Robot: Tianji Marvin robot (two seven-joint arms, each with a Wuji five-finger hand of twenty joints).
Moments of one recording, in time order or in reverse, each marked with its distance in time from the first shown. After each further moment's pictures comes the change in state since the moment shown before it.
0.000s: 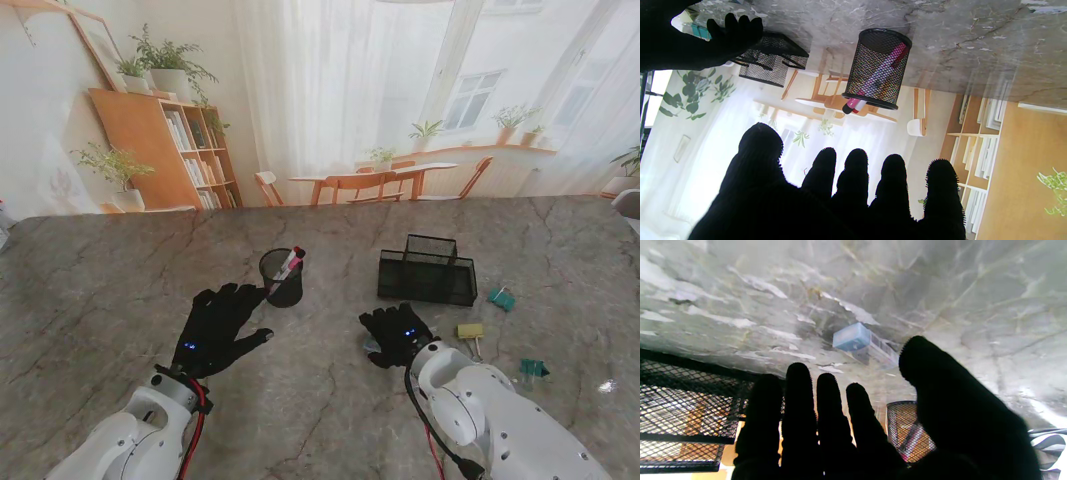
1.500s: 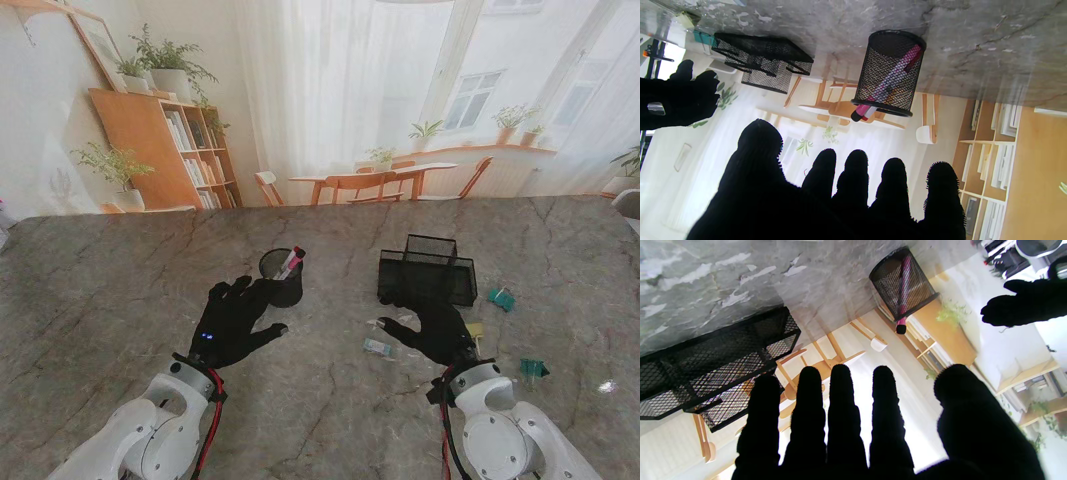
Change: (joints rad) left arm -0.086 -0.003 0.081 0.025 -0.005 0.058 -0.048; right arm -0.314 -0.109 0.341 -0.168 0.449 -0.158 -0.296; left_hand -0.001 -0.030 0.010 0.000 -0.009 0.000 -0.002 -0.014 -0.009 0.000 0.000 -0.007 -0.035 0.000 0.000 -0.027 -0.011 -0.001 -0.039 -0.013; right_hand -0.164 0.265 -0.264 0.000 0.131 -0.344 0.074 -0.064 0.214 -0.191 -0.348 -0.034 0.089 -0.145 -0.443 -0.013 -0.030 -0.040 -0.325 -0.062
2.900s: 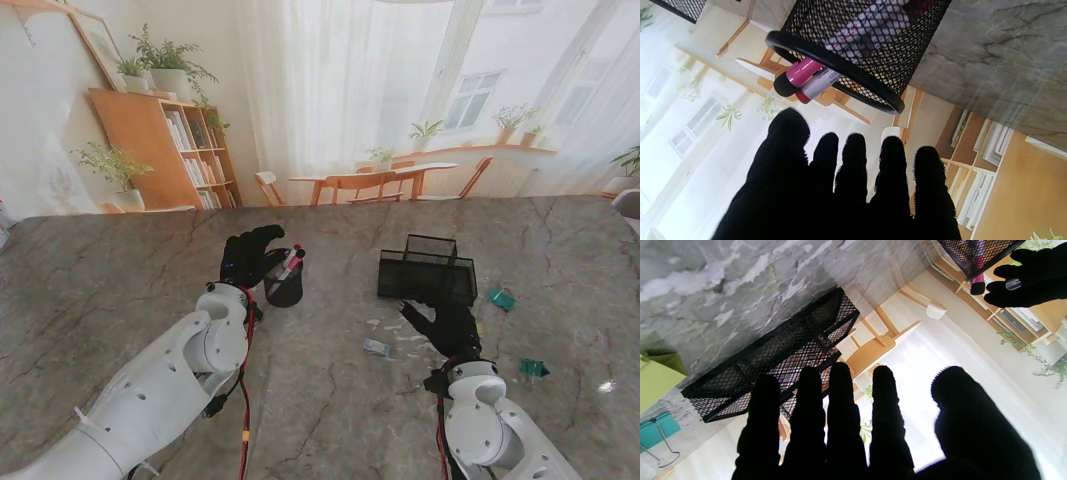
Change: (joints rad) left arm -0.558 -0.153 0.279 0.567 -0.448 0.124 0.181; right arm 0.089 -0.053 -0.056 0.154 0.142 0.159 -0.180; left_hand 0.218 -0.076 0.001 -0.002 0.050 0.004 0.256 0.216 0.045 -0.029 0.268 0.273 0.111 0.000 0.224 0.227 0.062 -0.125 0.287 0.128; right_hand 0.011 0.019 -0.001 0.000 0.001 0.000 0.000 0.000 0.027 0.006 0.000 0.000 0.000 0.000 0.002 0.000 -0.002 -0.004 0.000 0.000
